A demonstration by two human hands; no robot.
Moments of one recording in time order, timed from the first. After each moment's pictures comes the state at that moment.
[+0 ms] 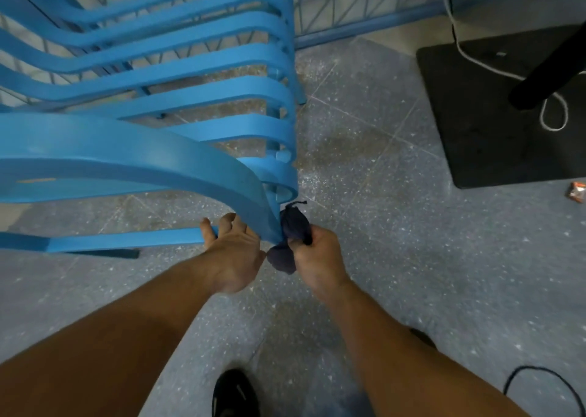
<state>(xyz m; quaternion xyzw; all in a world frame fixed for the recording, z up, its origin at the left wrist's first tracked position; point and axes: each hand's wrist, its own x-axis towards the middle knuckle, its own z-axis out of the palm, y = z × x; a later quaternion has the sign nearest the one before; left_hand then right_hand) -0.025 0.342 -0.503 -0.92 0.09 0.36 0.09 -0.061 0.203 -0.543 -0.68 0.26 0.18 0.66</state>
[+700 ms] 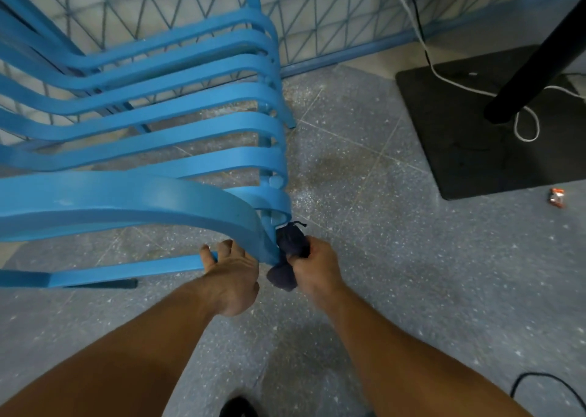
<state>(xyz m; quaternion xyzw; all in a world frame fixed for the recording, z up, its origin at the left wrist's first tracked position) -0.022 0.338 -0.492 -0.89 0.12 0.40 0.16 -0.049 0.199 -0.537 -0.66 0.28 0.19 0.67</state>
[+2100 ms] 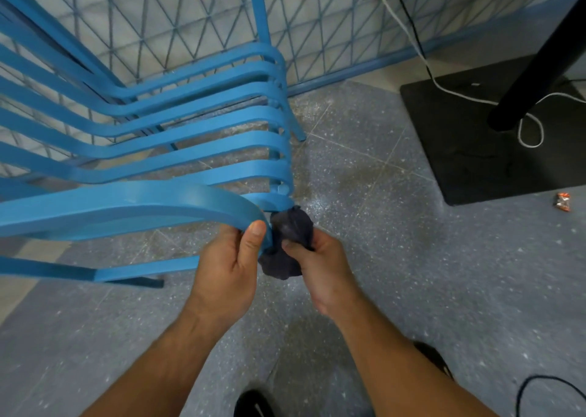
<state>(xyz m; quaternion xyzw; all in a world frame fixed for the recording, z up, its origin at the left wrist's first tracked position) -0.069 0.316 -0.387 -0.90 0.01 0.01 -0.44 -0.072 0.190 -0.467 -0.51 0.19 0.14 0.83</state>
